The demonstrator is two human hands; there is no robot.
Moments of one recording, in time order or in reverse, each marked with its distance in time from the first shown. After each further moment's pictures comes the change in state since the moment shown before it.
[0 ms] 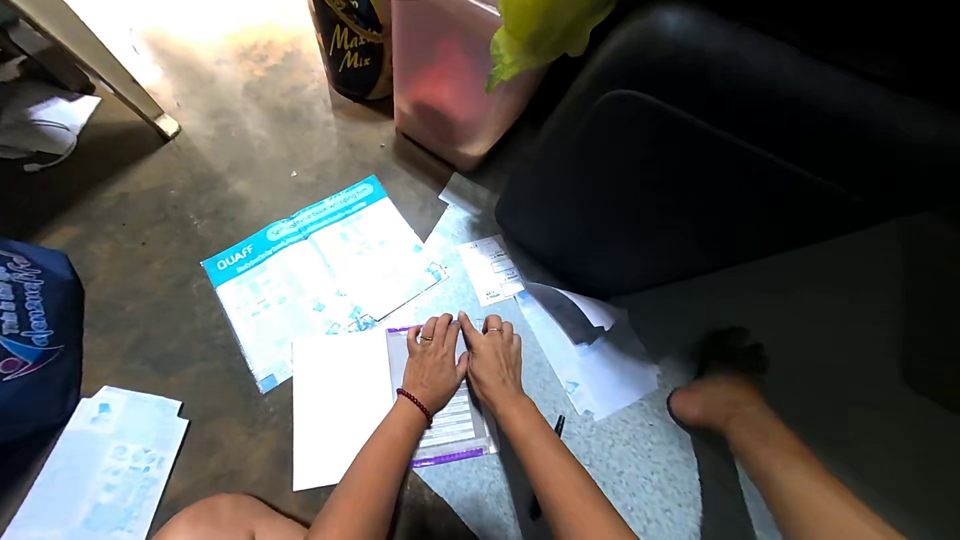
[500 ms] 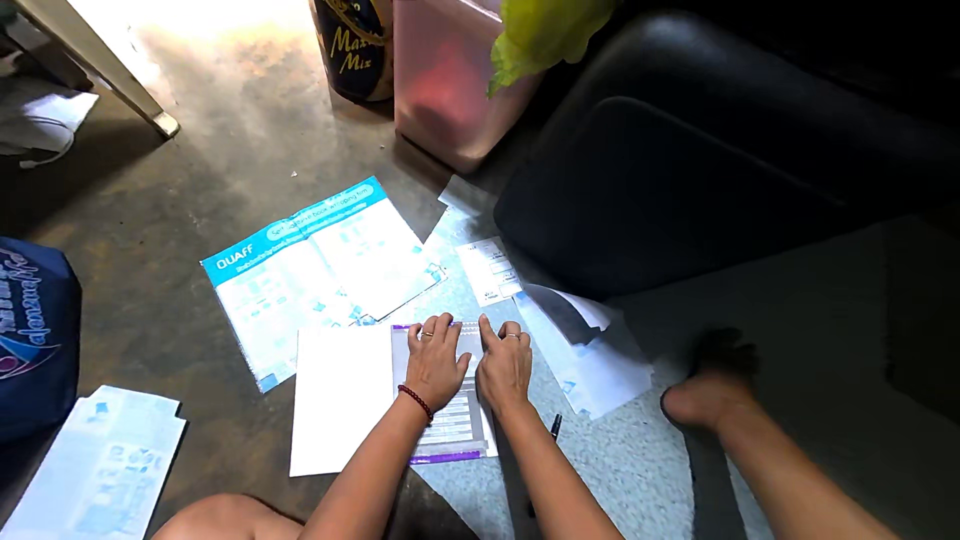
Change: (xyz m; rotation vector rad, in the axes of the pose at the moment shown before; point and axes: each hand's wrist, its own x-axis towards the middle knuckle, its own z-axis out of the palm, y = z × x) left_hand 0.004 0.001 -0.011 -0.118 -0.083 -0.016; right_hand -0.006 0.008 0.006 0.070 0.078 0.224
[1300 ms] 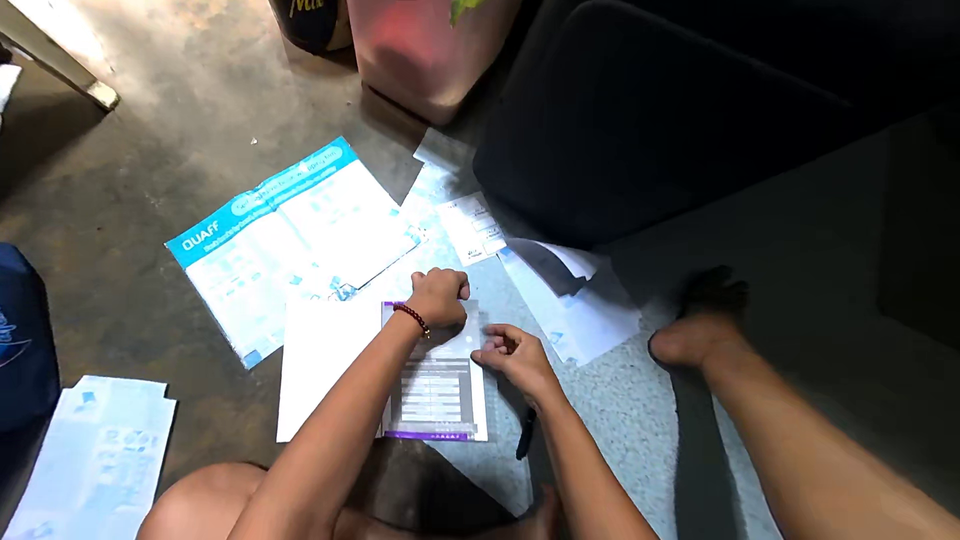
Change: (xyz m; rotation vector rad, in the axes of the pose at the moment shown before) left_hand 0.058 0.031 -0.055 -0.133 -0.494 0.010; right_hand -0.045 0.044 -0.039 0.833 -0.352 0.305
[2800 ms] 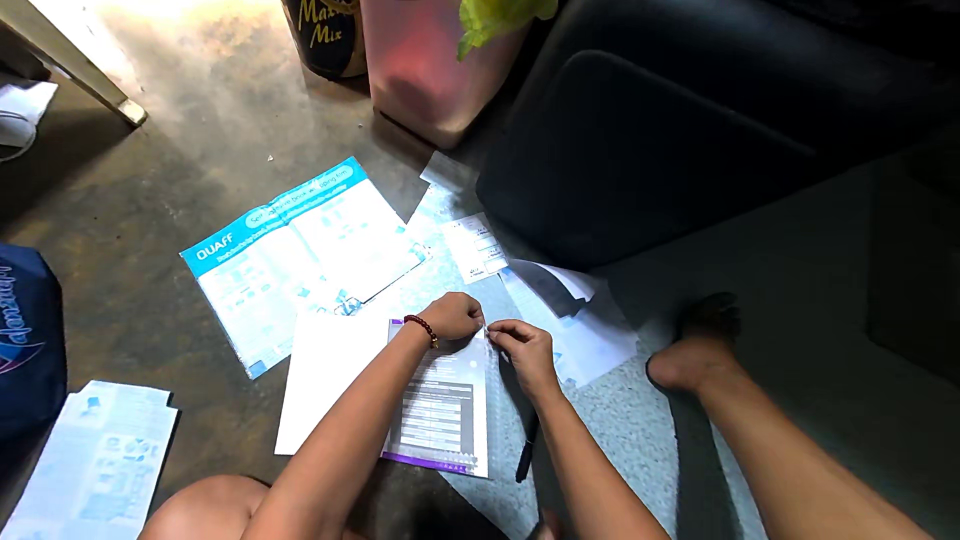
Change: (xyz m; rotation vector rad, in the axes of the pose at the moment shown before) left_hand 0.015 0.001 0.004 -0.139 -0.188 0.076; right_hand 0.036 0.007 -0.001 0.272 0.162 -0.367
